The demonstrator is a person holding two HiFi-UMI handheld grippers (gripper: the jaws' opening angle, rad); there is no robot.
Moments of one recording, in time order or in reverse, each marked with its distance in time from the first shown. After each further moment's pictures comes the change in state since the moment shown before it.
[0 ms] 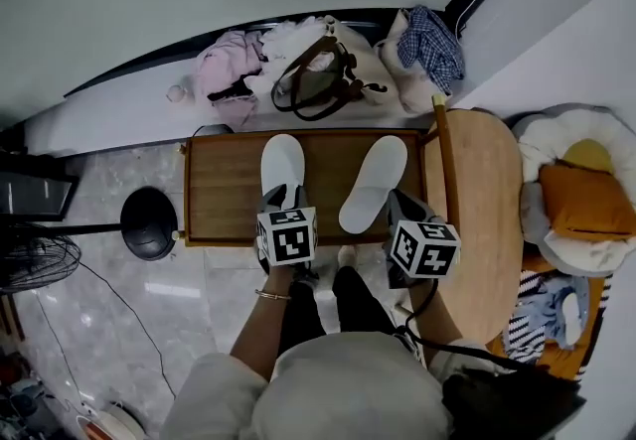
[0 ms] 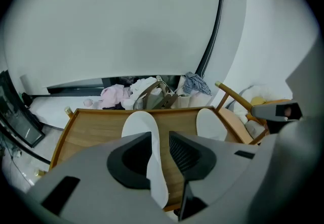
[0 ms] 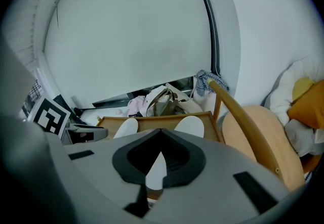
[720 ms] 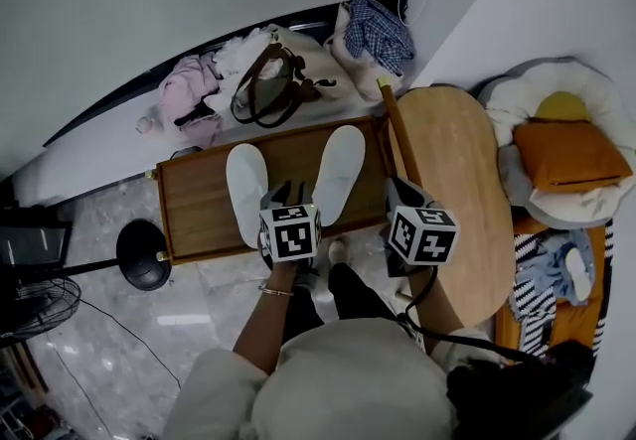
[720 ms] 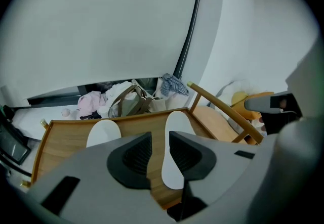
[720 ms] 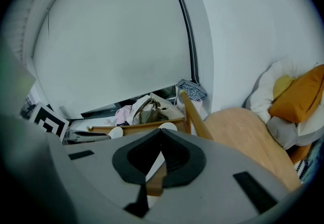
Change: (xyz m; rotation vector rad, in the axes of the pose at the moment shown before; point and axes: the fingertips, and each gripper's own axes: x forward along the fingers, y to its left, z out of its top) left arm 0.003 -0.092 0.017 0.116 -0.034 -0.143; right arm -0.053 -0.059 0.016 0.082 -0.091 -0.114
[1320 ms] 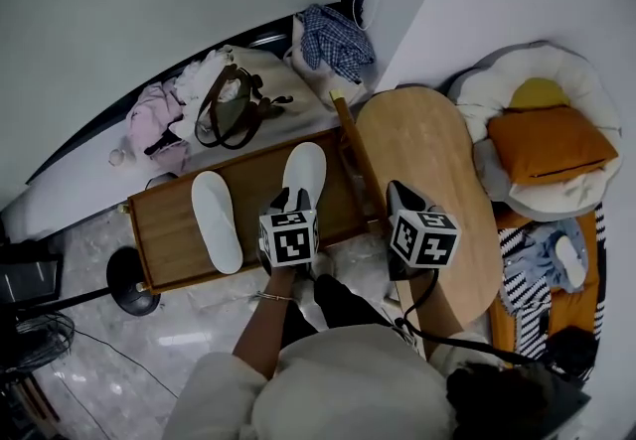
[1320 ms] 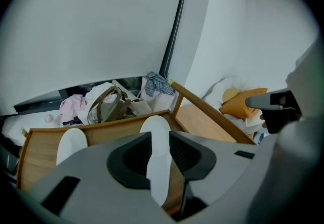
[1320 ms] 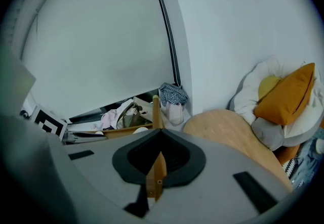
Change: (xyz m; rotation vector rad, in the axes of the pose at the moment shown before) left arm 0.041 -0.081 0.022 0.068 0.021 -0.078; right arm -0.018 -0.094 0.016 0.058 -0.017 -0.097
